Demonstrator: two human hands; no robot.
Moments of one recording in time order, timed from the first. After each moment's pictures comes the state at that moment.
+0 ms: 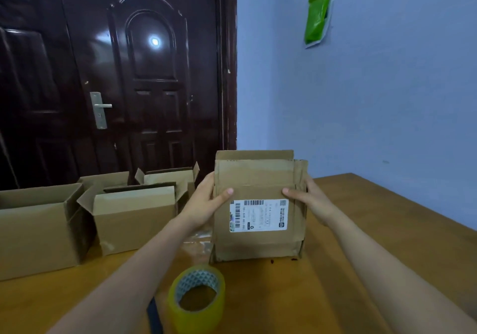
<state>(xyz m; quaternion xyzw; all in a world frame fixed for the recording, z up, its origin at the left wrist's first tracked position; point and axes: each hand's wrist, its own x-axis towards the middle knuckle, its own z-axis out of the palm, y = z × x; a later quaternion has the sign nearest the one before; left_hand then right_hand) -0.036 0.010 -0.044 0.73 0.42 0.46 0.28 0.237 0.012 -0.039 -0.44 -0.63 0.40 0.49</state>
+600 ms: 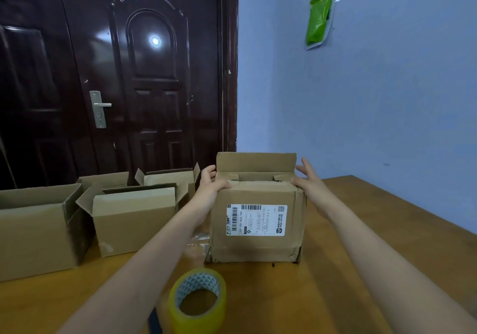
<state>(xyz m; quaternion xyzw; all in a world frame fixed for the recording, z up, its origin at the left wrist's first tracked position) -0.021 0.023 -0.024 0.56 0.47 0.52 0.44 0.231 0.026 -0.016 -0.51 -0.61 0.36 0.48</state>
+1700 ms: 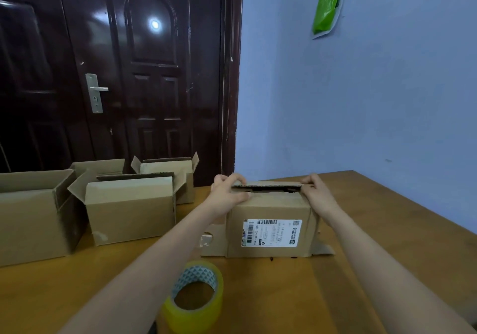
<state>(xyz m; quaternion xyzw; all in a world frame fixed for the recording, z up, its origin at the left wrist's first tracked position) 0.001 0.037 -0.051 0.69 0.52 0.37 0.34 0.246 0.044 -0.054 -0.62 -0.59 0.25 0.45</state>
